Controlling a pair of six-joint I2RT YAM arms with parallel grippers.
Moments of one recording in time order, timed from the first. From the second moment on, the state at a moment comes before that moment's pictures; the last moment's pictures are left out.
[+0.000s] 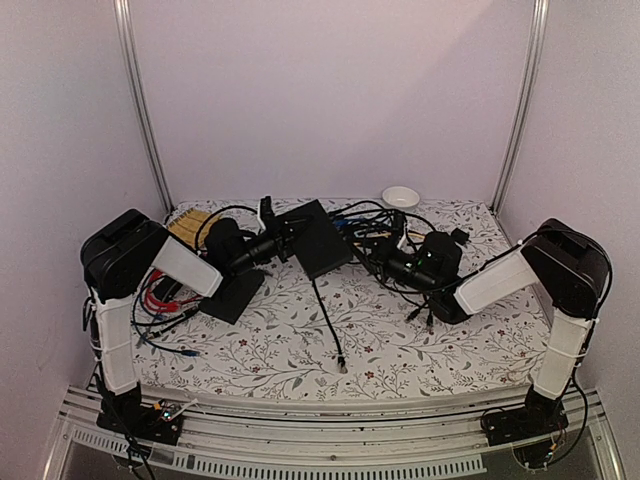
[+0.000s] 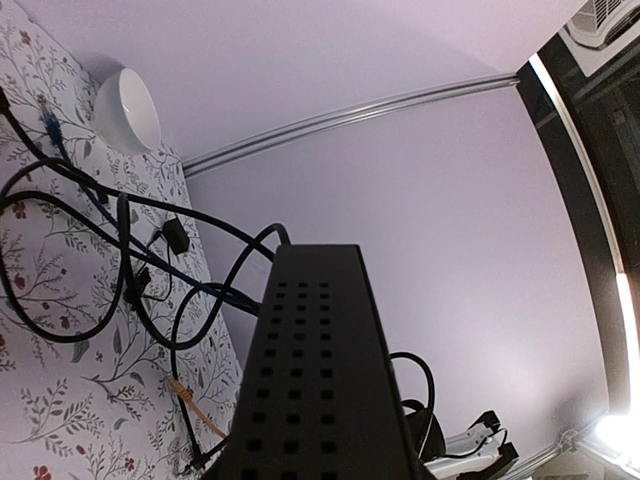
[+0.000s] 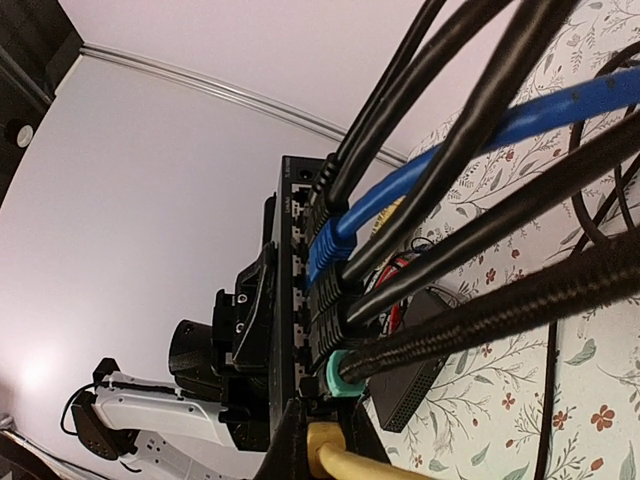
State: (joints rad) left arm -0.57 2.05 0.96 1.32 0.41 -1.39; right arm 0.70 1.87 0.79 1.13 -0.25 1.17
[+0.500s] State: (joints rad) left arm -0.48 2.05 0.93 1.36 0.42 -1.39; right arm 0.56 1.81 0.72 1.11 -0.32 1.15
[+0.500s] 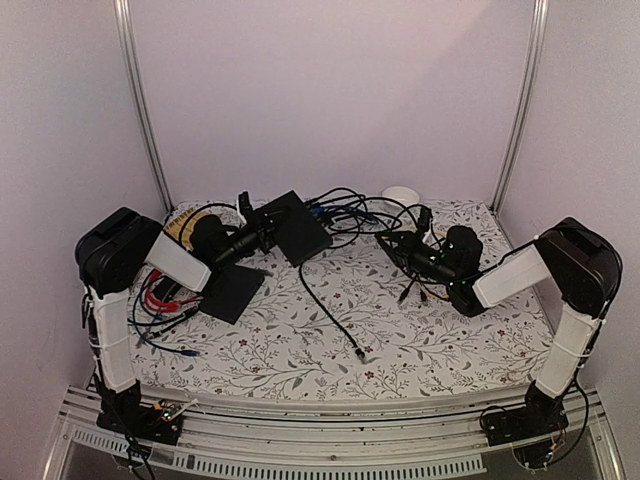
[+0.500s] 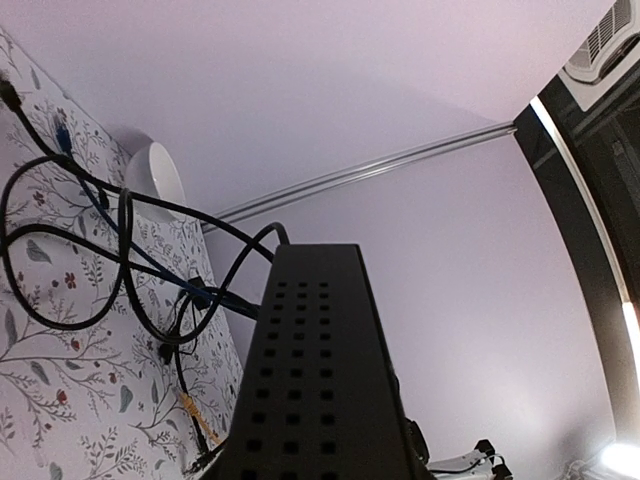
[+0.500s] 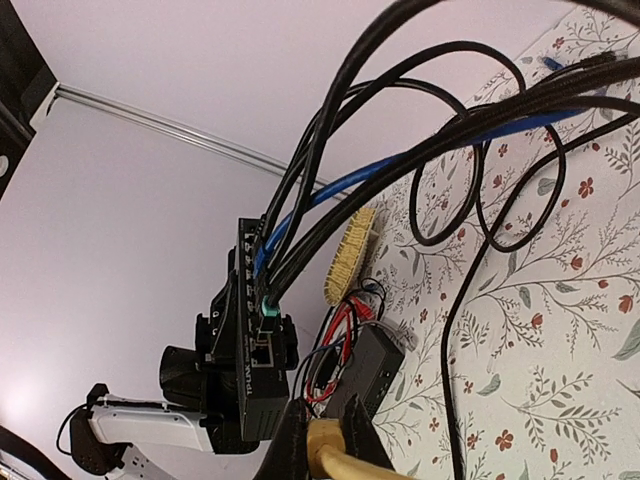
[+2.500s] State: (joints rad) left arm -0.49 1.97 0.95 1.32 0.62 -1.27; right arm 0.17 2.16 1.10 0.79 -0.47 1.08
